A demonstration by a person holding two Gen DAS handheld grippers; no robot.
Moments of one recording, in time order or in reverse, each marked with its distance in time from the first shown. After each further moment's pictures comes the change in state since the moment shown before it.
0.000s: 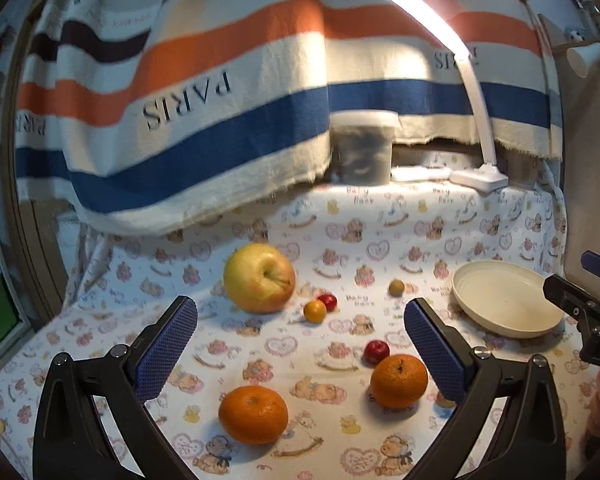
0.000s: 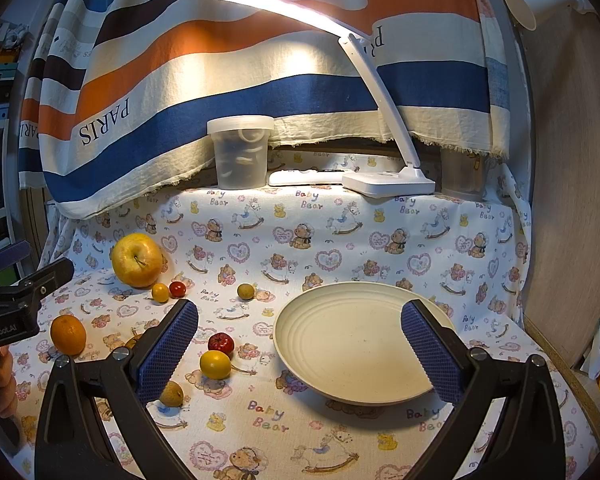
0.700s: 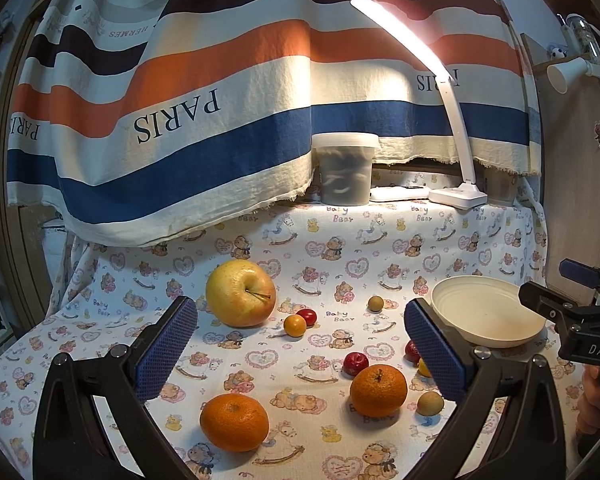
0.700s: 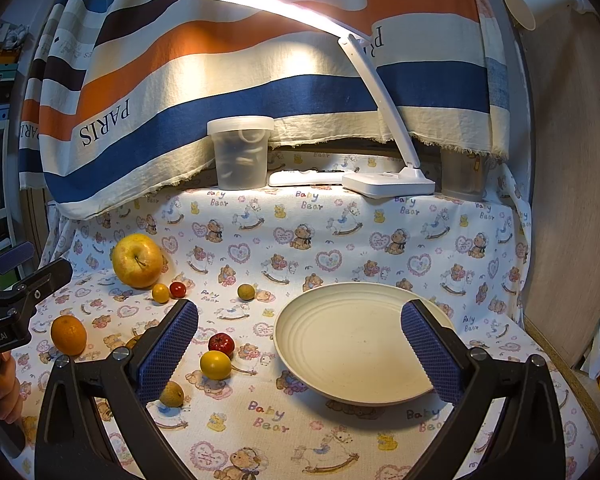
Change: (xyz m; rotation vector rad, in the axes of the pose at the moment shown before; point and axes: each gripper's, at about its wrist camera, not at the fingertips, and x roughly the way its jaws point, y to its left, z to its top) left arm -0.013 -0.006 -0.007 -0.005 -0.115 -0.069; right arm 0.000 -0.001 0.000 0.003 0.001 0.001
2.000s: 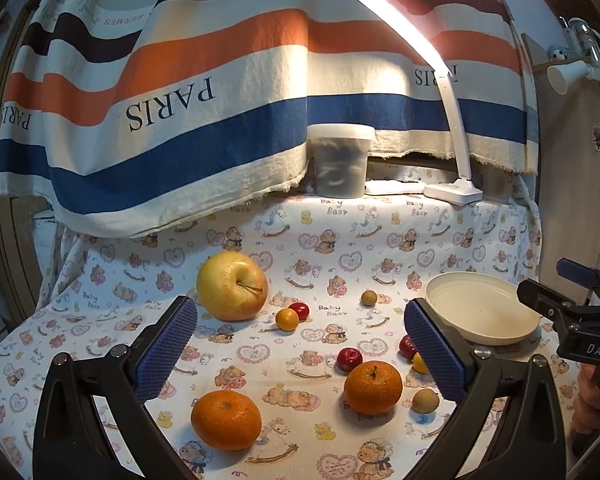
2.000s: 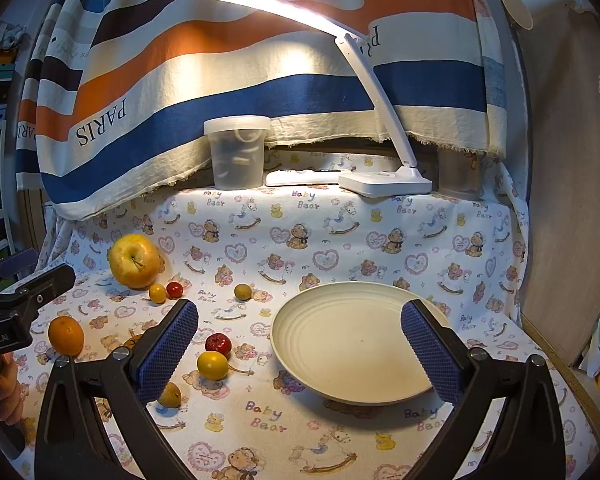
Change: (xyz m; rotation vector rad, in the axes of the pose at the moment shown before) left arm 0.006 0.001 -0.001 -0.011 0.027 -0.029; right arm -0.001 -0.002 0.000 0.002 0.001 -0.002
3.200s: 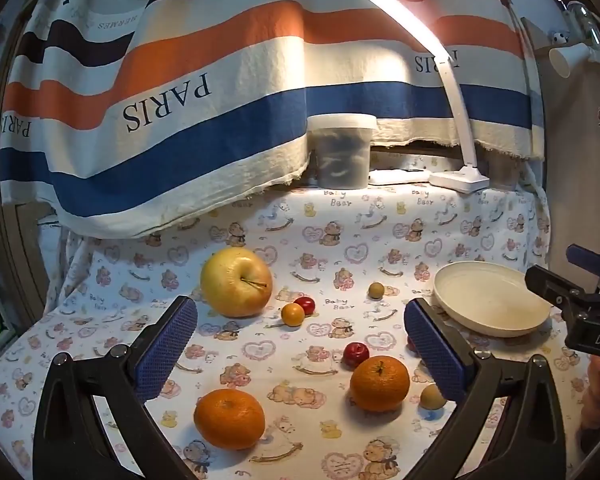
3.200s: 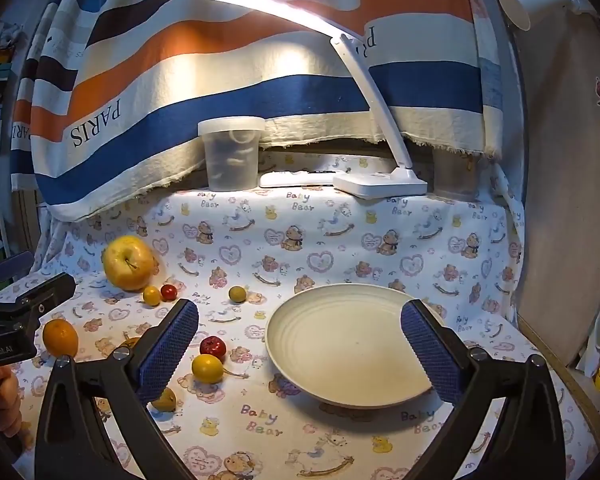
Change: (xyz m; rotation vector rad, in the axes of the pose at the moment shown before) left arm 0.005 -0.006 -0.004 0.031 0.024 0.038; right arm 0.004 -0.001 0.000 -0.009 -0.004 -0.010
